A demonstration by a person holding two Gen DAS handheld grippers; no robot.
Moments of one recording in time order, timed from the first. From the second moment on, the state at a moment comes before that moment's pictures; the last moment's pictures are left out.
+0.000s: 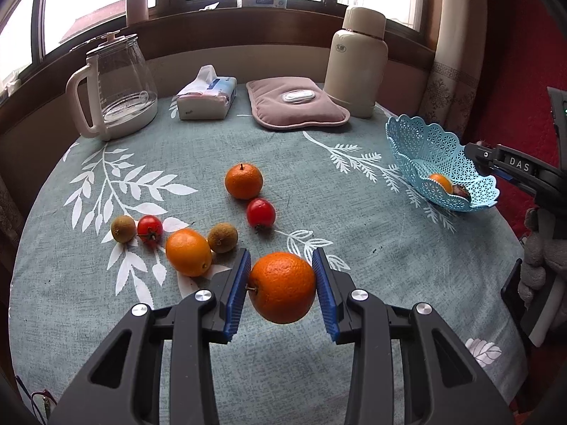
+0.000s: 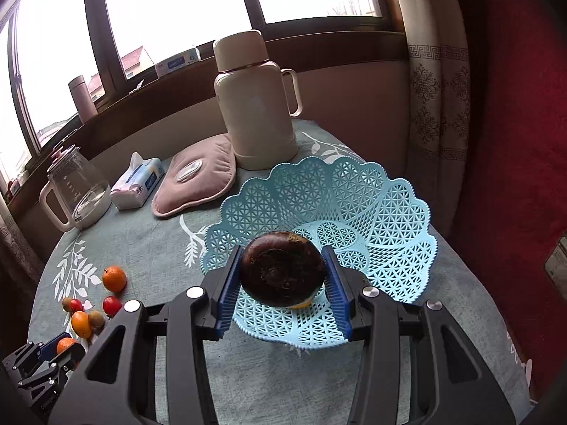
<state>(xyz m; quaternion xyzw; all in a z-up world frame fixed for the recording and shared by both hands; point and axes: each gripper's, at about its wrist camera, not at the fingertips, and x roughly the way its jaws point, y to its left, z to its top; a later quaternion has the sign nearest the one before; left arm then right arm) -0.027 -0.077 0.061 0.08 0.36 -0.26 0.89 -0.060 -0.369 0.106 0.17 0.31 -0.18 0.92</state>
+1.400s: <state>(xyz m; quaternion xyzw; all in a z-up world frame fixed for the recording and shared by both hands) -0.014 -0.252 0.099 0.11 0.32 -0.40 0.85 -0.106 -0.445 0.136 0.25 0.23 -0.26 0.90</state>
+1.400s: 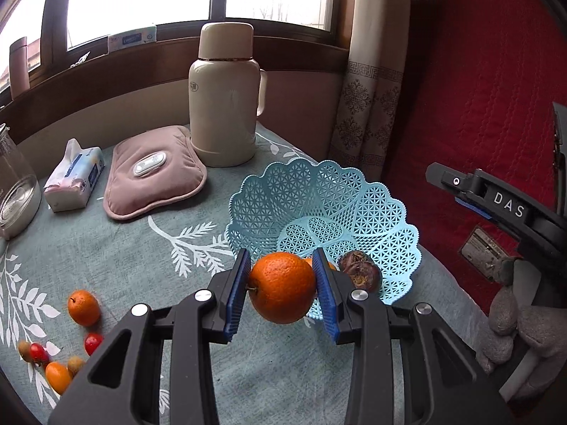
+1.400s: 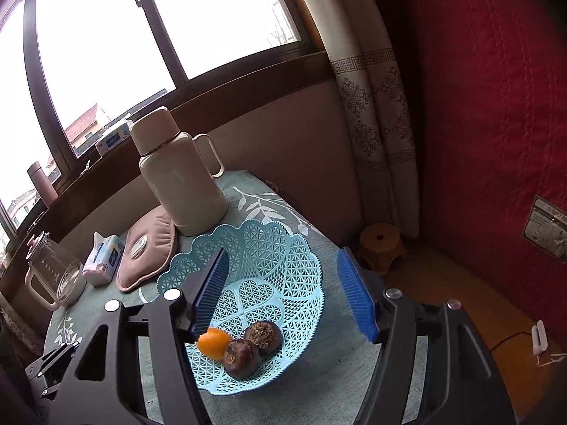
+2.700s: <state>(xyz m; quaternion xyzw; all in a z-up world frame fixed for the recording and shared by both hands) 0.003 -0.211 0.102 0.04 0.33 -0.33 0.88 -0.106 -0.424 0.141 0.25 0.22 -0.24 0.91</state>
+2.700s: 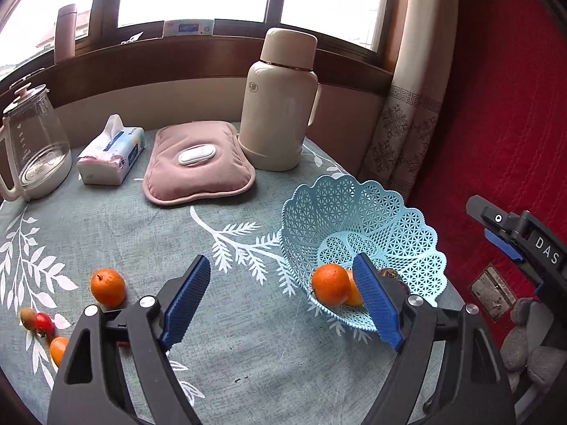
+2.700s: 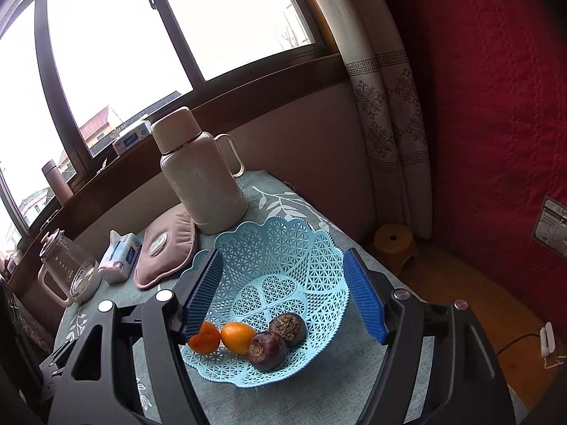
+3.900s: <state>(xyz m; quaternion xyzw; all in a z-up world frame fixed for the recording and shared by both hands) 0.022 -0.068 0.094 -0.01 0.32 -0.18 0.93 -0.080 -0.373 0.120 0.21 0.27 -0.18 0.92</state>
